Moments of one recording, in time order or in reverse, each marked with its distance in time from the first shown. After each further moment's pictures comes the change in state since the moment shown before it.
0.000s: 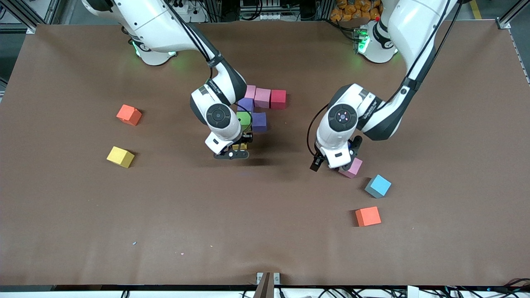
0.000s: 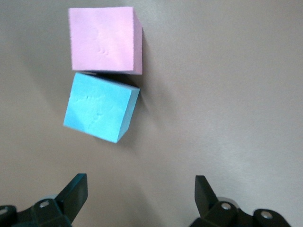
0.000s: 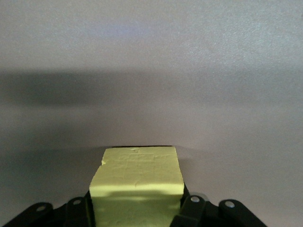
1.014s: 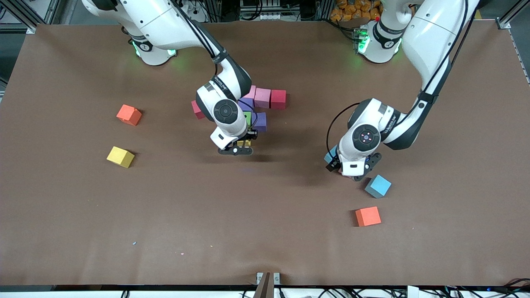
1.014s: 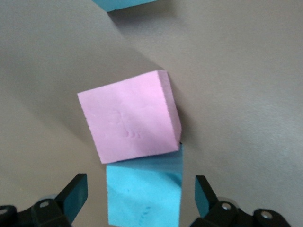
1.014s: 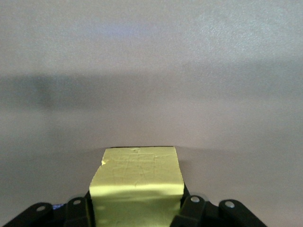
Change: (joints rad) left arm 0.124 0.024 0.003 -0.083 0.008 -0.004 0.343; right arm 0.038 0.004 0.001 0.001 0.000 -0.006 0.076
